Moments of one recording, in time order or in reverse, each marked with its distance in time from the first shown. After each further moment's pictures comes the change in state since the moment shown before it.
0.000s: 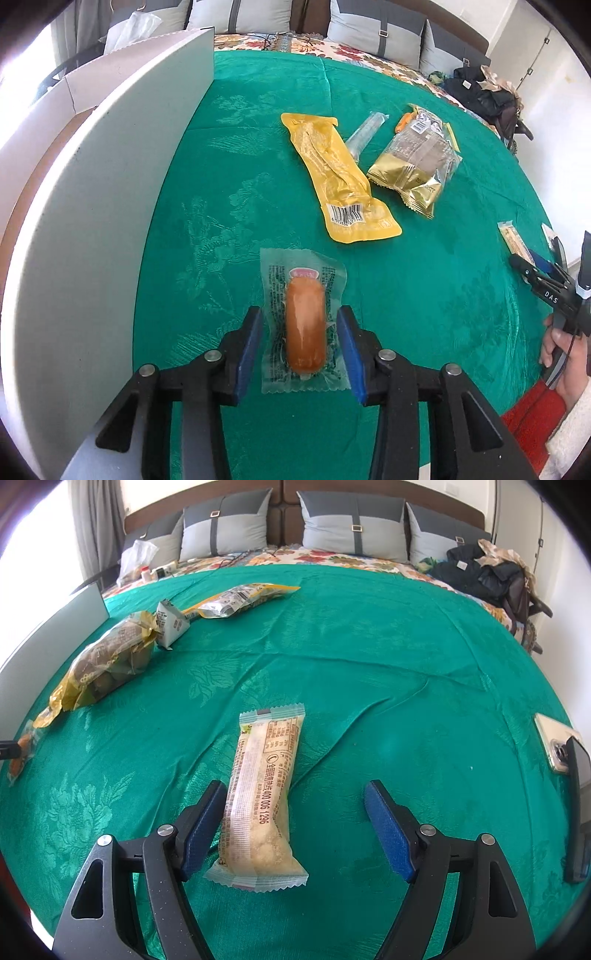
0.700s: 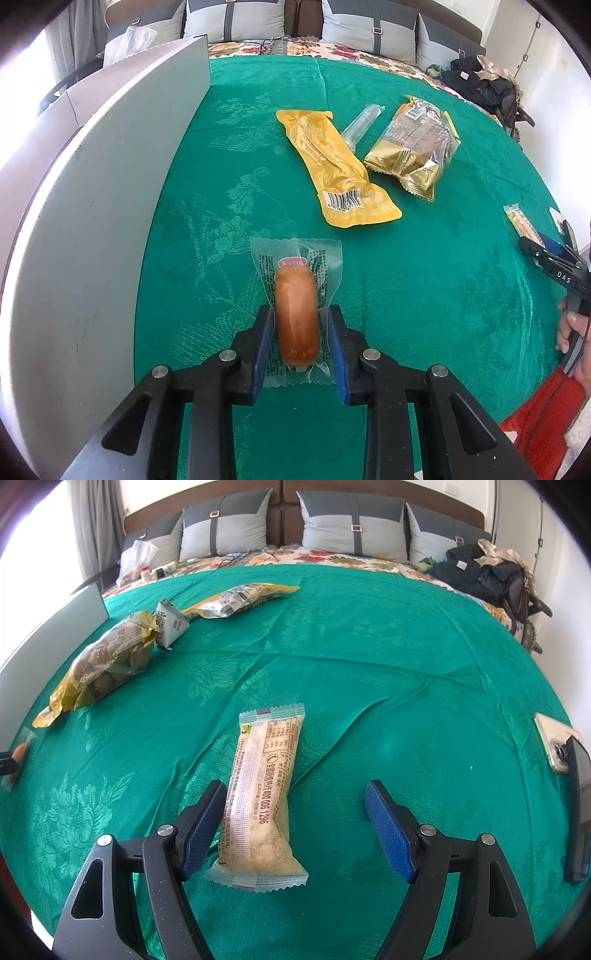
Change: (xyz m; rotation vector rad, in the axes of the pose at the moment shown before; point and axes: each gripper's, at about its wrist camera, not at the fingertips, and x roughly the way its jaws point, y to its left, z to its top) left arm 0.003 -0.008 -0.012 0.052 -0.020 0.058; right arm 0.000 0.000 0.000 0.001 0.000 0.002
